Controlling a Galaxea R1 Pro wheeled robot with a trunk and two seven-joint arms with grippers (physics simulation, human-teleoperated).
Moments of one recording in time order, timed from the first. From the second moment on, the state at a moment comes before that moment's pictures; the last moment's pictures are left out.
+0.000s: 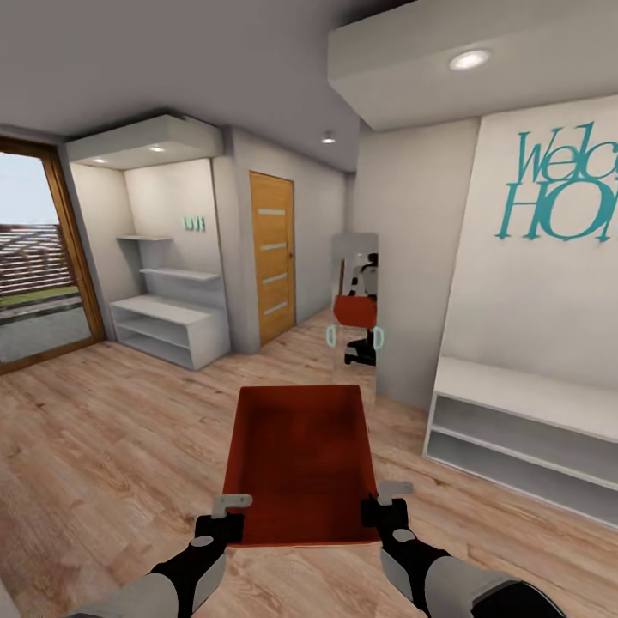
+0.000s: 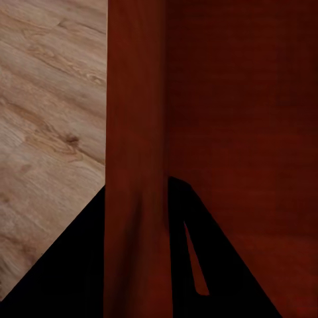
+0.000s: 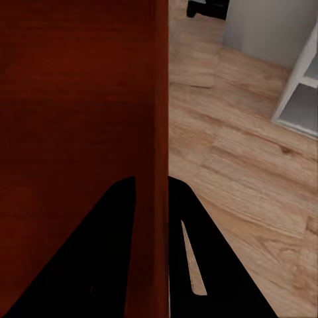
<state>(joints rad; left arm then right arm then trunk) -0.65 -0.09 -0.12 -0.11 0.10 -0.14 0.18 -0.72 0.13 0.28 0.01 -0.20 -0.32 -0.16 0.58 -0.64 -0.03</state>
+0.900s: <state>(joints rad) -0.65 -0.09 -0.12 -0.11 0.10 -0.14 0.18 -0.72 0.13 0.28 0.01 -0.20 -0.32 -0.16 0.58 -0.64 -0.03</state>
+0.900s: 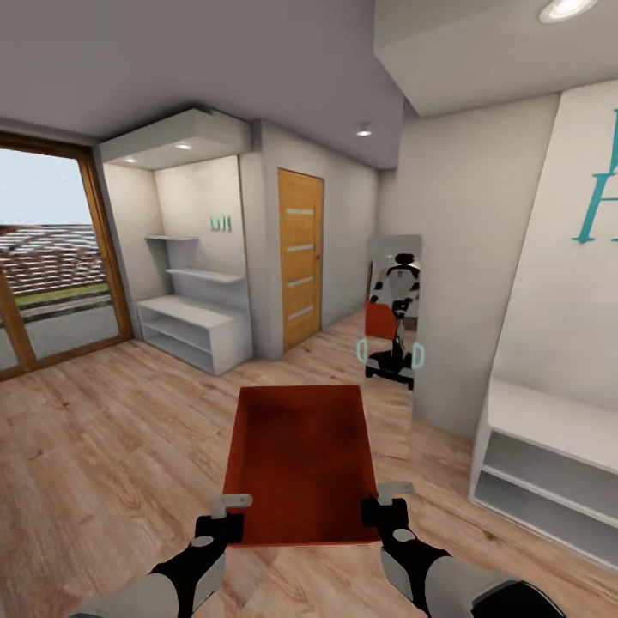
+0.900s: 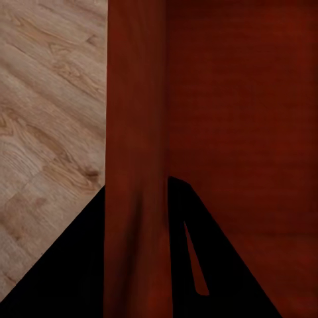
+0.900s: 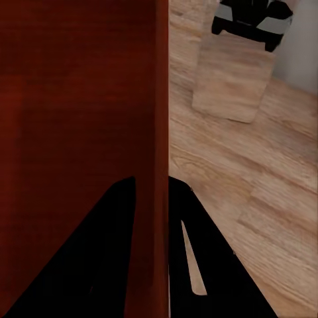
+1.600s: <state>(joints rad) -0.65 -0.09 -0.12 -0.11 0.10 -0.14 0.18 -0.72 0.13 0.28 0.01 -0.20 -0.32 -0.16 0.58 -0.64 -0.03</state>
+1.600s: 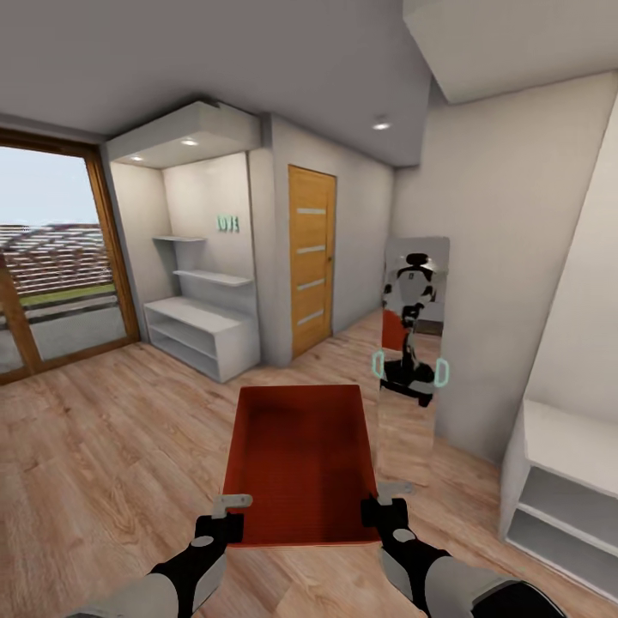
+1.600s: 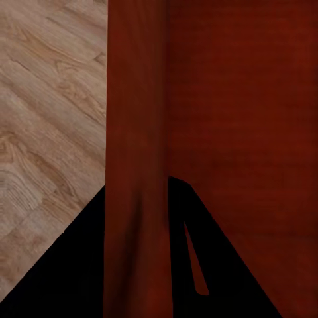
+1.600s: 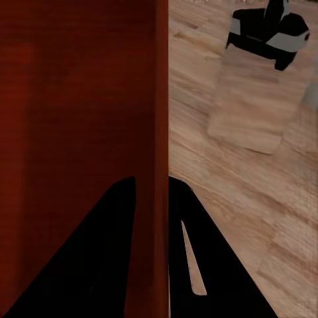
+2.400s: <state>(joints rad) -0.65 -0.09 -0.12 -0.11 0.10 -0.14 0.18 -0.72 0.13 0.28 0.01 -0.20 -0.32 -0.16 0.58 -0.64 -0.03</state>
